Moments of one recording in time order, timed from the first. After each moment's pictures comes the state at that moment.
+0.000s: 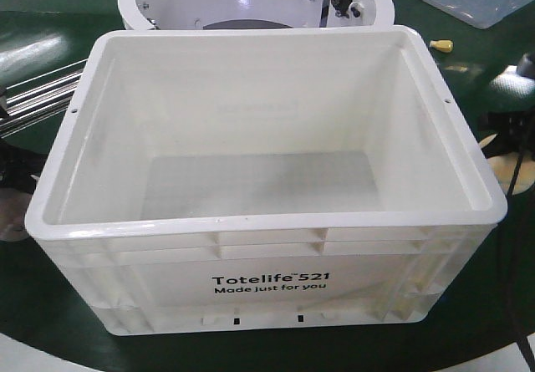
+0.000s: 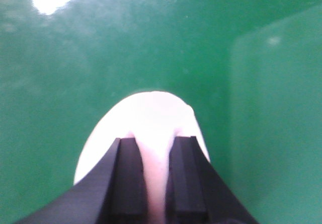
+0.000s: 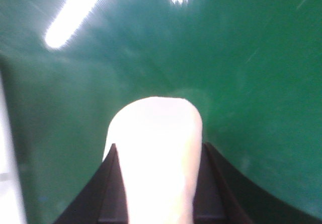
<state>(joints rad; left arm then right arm) 0.10 1.58 -0.98 -0.10 0.73 0.06 -0.28 1.72 -1.19 0.35 0.84 -0.35</state>
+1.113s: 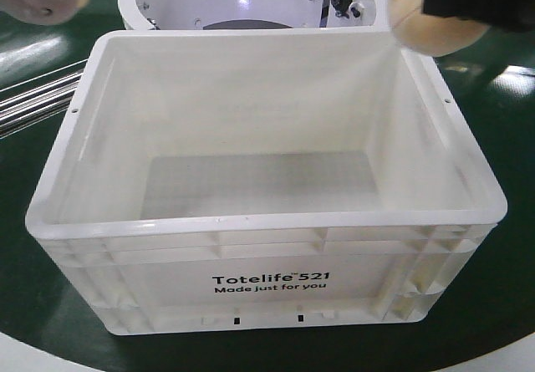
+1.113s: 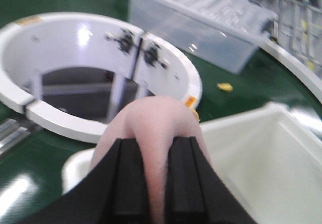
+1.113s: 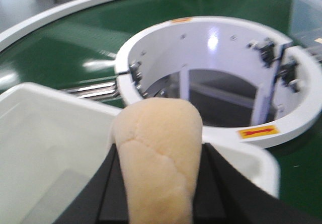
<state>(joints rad) -0.19 1.16 -1.33 -0.55 0.71 0.23 0.34 1.16 -1.18 0.34 0.52 -0.29</state>
